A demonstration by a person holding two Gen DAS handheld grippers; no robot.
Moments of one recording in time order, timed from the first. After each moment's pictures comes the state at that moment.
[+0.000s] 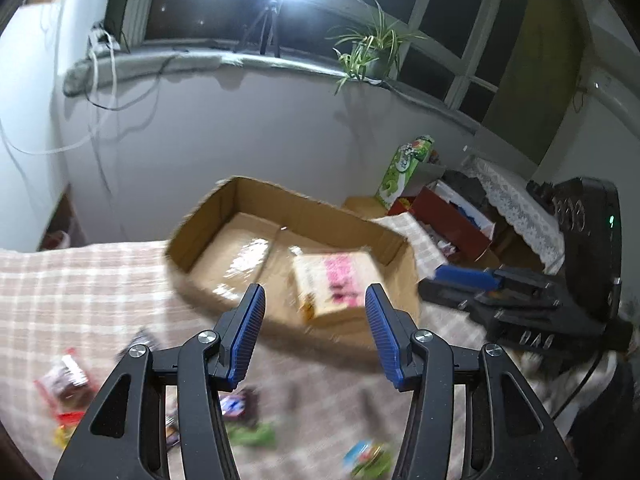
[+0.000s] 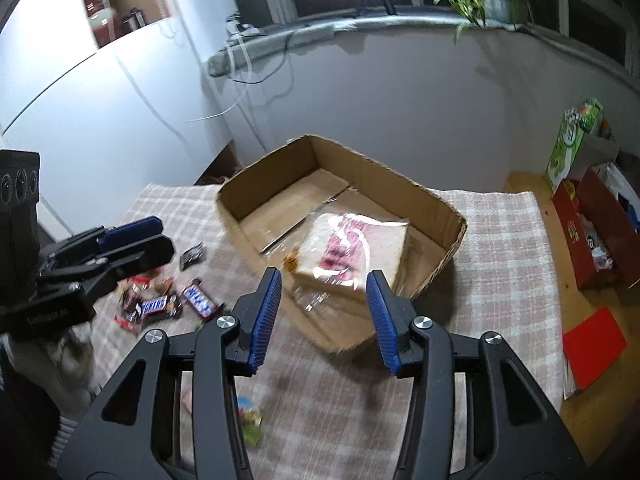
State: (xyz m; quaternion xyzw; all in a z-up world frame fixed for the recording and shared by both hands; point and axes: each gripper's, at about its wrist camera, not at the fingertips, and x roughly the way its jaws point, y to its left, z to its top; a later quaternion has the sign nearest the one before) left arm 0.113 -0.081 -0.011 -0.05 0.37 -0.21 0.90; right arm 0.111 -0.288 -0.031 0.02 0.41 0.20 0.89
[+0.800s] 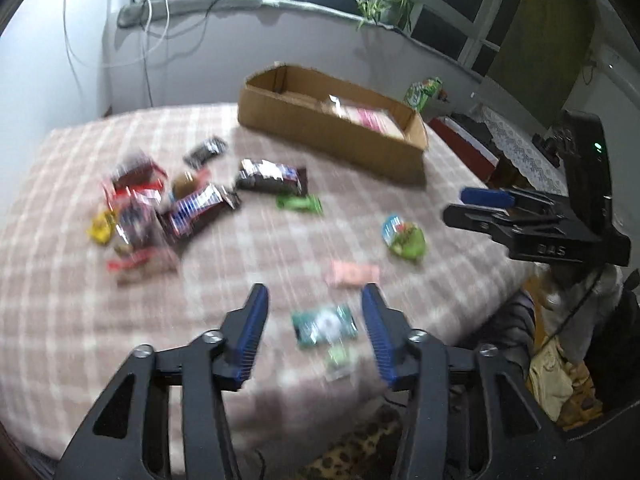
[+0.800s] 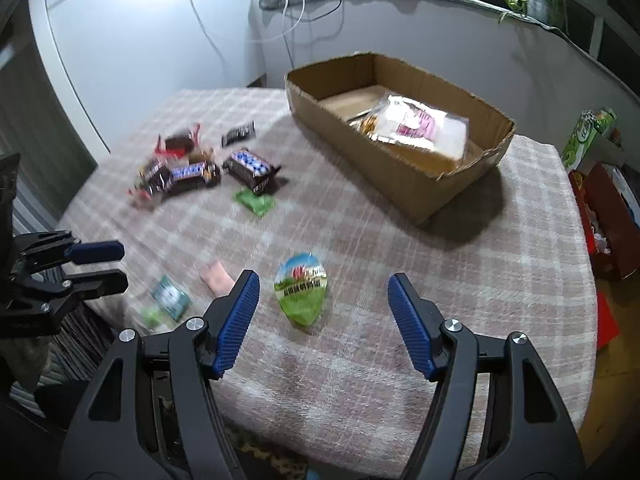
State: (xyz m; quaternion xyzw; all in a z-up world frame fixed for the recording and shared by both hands) left arm -0.033 -0.023 -0.080 -0.05 0.44 -0.19 0.87; right arm 0.004 -0.237 -0.093 -0.07 0.45 0.22 0.86
